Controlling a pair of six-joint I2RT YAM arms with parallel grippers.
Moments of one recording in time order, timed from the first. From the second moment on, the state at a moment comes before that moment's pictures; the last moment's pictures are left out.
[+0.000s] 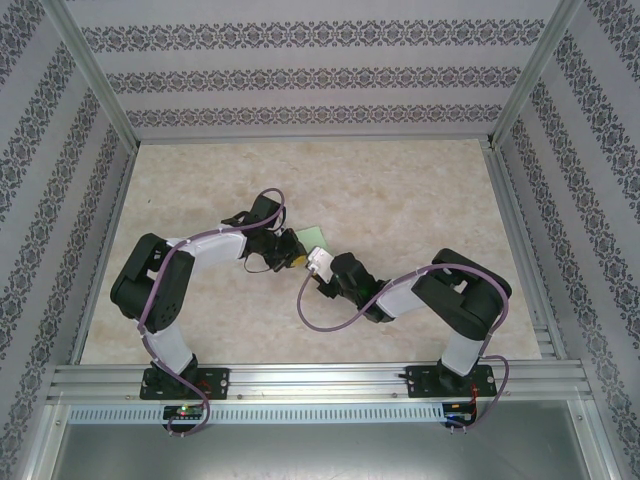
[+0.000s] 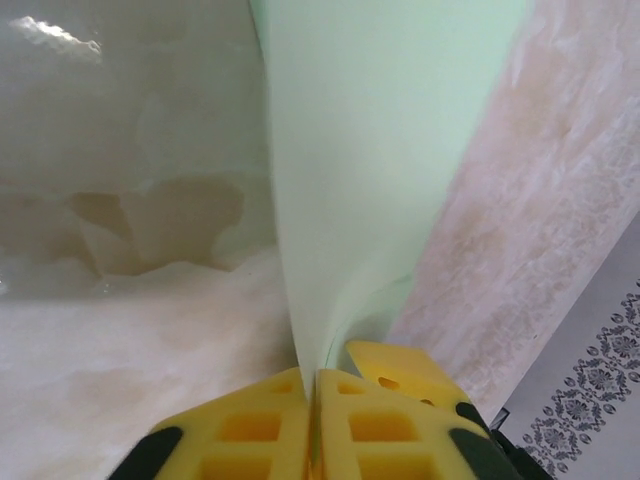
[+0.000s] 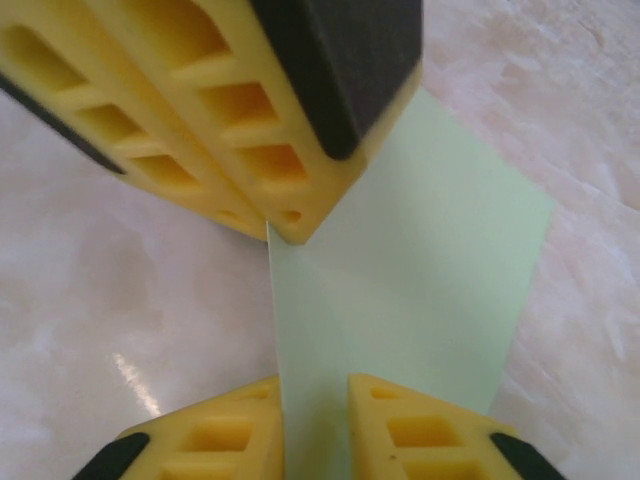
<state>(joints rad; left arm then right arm) -0.50 1.75 1.01 -0.30 0.51 -1.13 0.86 1.77 0.54 0.66 0.15 -0.26</state>
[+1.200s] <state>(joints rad) -0.40 1.61 0.83 -0.09 0.56 -1.03 0.65 1.76 0.60 0.62 -0.35 0.41</state>
